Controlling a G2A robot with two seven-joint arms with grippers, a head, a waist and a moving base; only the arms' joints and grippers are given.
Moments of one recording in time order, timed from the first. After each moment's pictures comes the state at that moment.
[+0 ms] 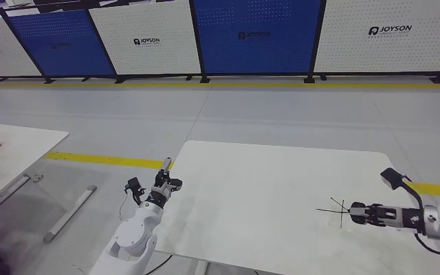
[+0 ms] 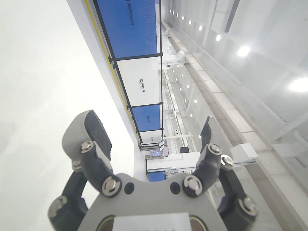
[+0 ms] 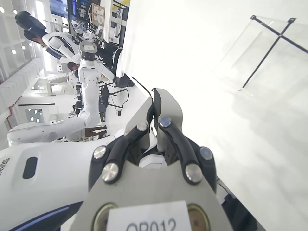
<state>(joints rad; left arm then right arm) 1.73 -1.15 -1.60 -1.80 -0.42 0.00 0.00 -1.15 -0.73 1.33 -1.50 0.24 -0.07 1.27</state>
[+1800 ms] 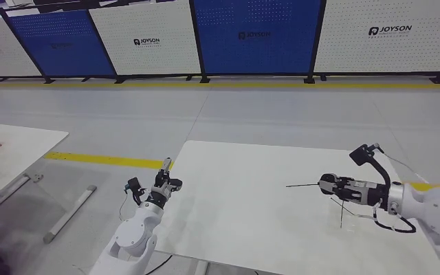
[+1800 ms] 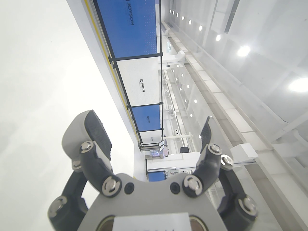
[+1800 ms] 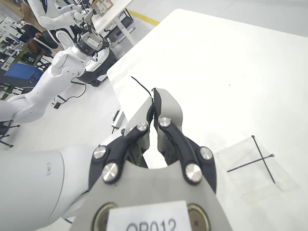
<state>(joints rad) 1.73 -1.15 -1.60 -1.80 -0.42 0.00 0.00 -1.01 -0.79 1.16 -1.68 -0.02 -0.34 1.00</state>
